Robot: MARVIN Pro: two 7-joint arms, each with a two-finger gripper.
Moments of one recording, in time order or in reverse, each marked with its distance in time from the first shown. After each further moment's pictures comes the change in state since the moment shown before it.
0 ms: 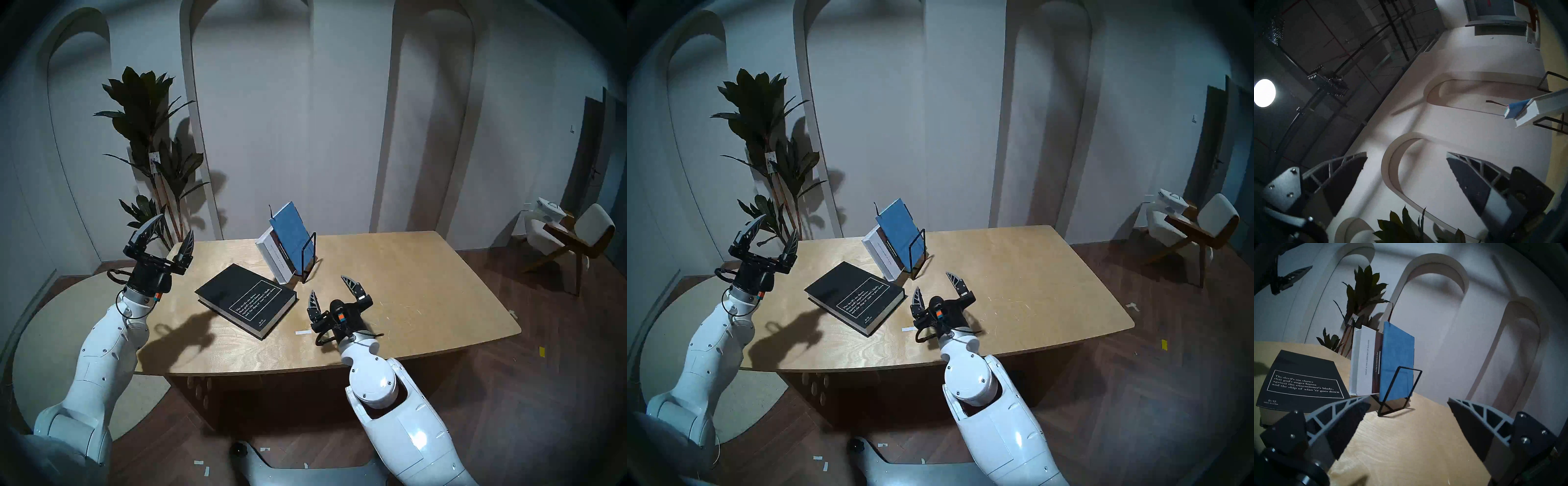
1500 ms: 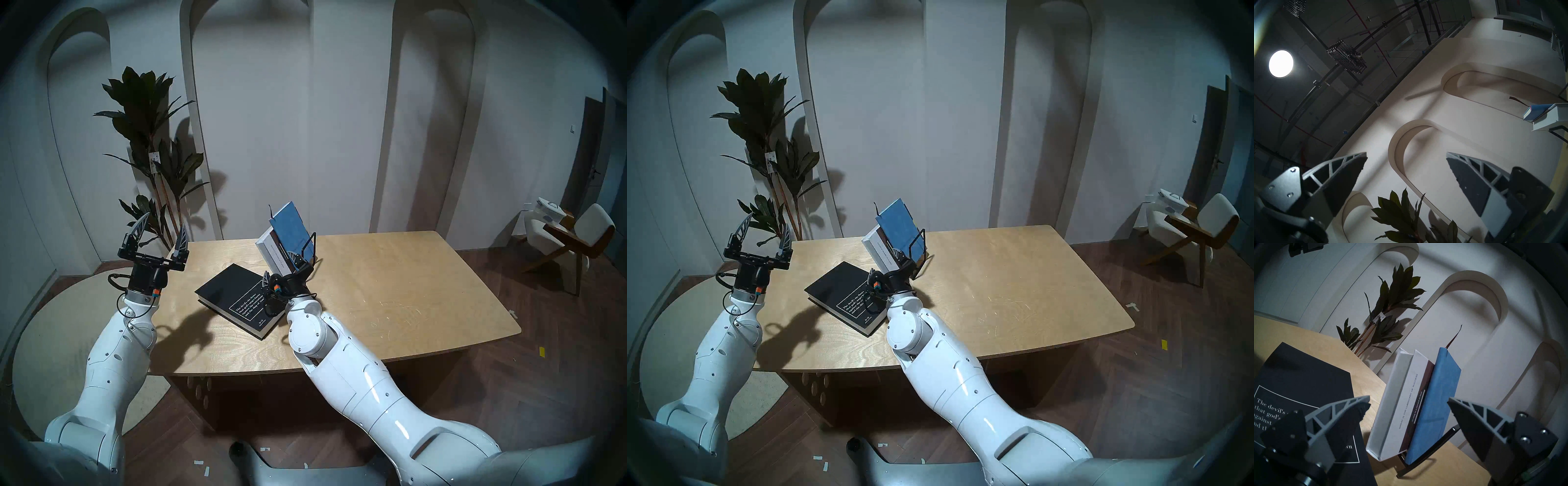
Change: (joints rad) left arm 0.015 -0.062 -0.053 -0.013 -0.177 -0.016 -0.110; right arm 0.447 -0.179 -0.193 0.516 -0.141 0.076 -0.081
